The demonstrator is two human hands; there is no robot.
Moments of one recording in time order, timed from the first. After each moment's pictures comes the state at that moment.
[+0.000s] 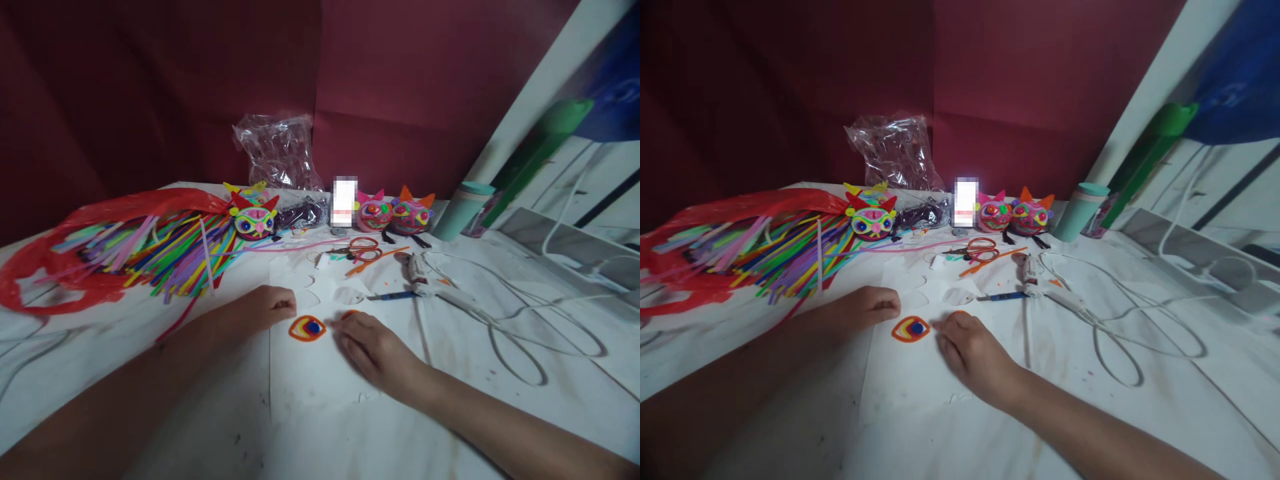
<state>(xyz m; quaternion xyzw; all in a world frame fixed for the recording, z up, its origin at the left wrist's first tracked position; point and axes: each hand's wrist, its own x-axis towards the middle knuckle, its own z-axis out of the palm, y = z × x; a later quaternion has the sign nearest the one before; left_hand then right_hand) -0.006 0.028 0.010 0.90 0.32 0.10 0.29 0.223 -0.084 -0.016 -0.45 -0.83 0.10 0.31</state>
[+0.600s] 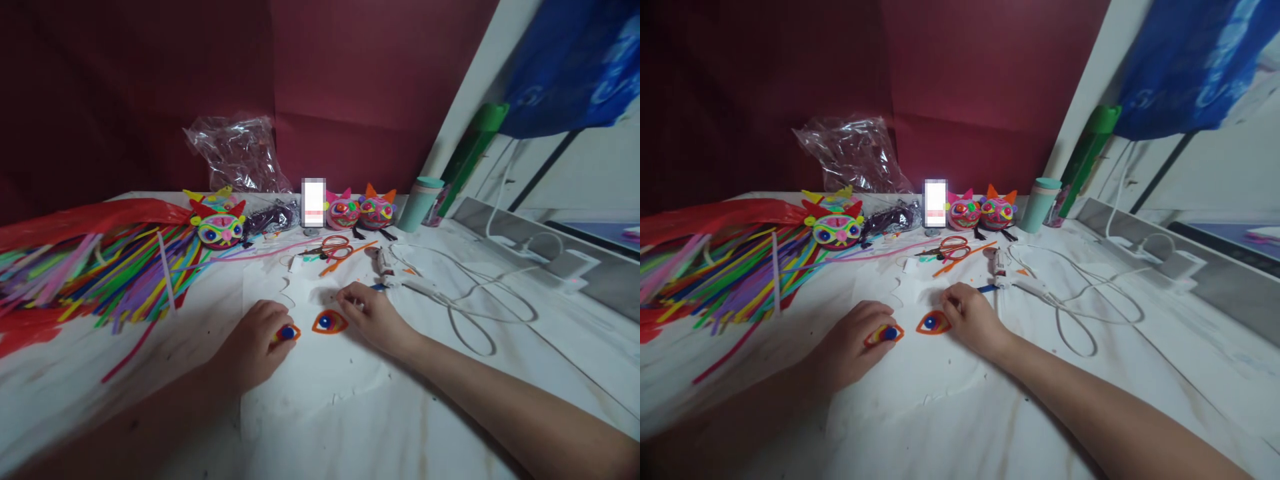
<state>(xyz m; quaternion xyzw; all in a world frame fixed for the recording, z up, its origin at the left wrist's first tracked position) 0.023 -0.012 -0.010 0.92 0.27 0.25 0.13 0.259 -0.060 -0.005 -0.60 -0.68 0.14 0.39</state>
